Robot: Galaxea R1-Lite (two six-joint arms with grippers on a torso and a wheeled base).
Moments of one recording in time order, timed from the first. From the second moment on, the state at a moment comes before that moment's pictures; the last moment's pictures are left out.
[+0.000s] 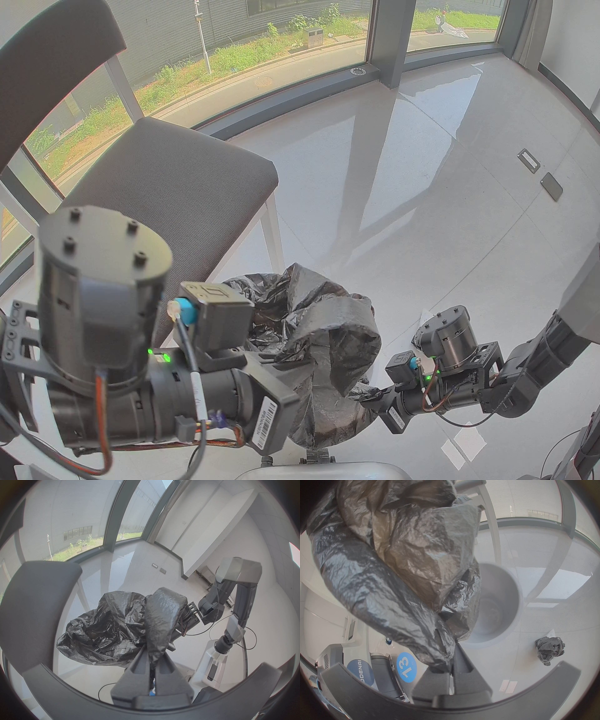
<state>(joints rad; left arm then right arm) -1.03 1.42 -0.92 0.02 0.14 -0.18 0.65 1.97 -0.58 -0.57 0.25 -0.14</state>
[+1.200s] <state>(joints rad) -0.83 1.78 -0.99 -0.10 0.03 -0.36 0.47 1.99 -0.36 -0.65 0.29 -0.13</state>
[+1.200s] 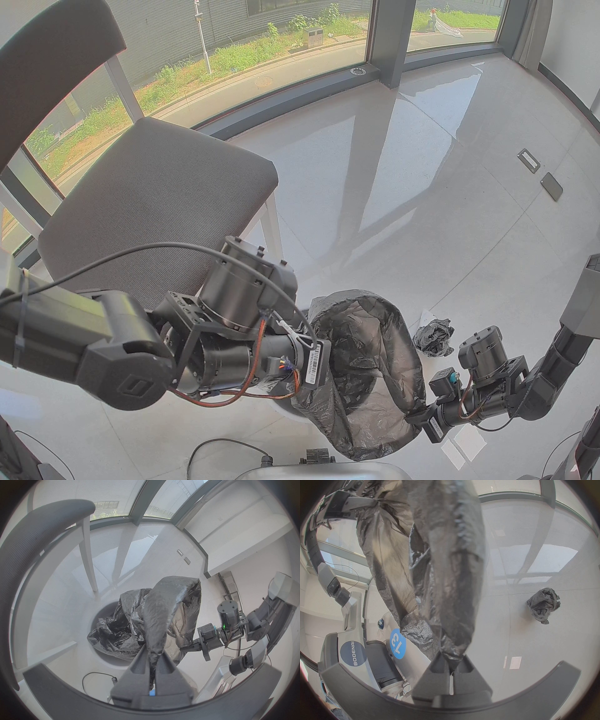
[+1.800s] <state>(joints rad) -0.64 1.89 -1.08 -0.10 0.04 -0.36 0.43 1.93 -0.43 -0.75 0.28 -0.07</state>
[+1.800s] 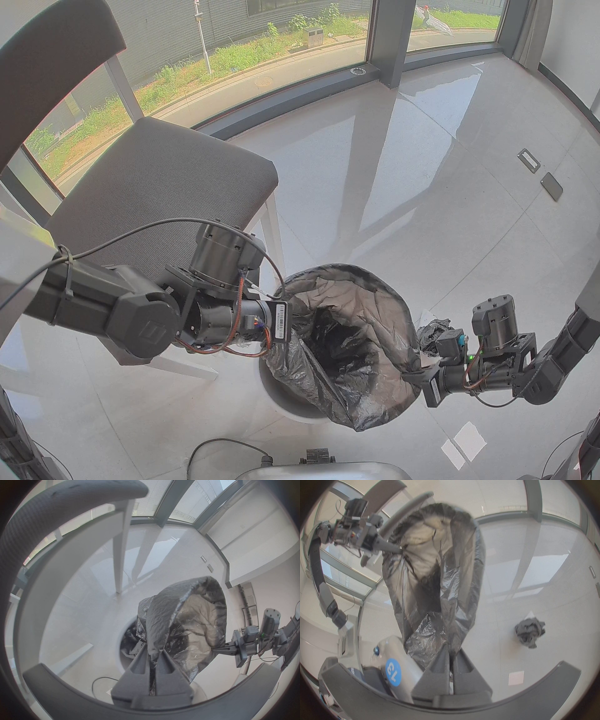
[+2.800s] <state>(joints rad) -0.60 1.81 -0.90 -0.19 0.08 -0.31 0.38 1.94 -0.61 -0.75 0.27 -0.08</state>
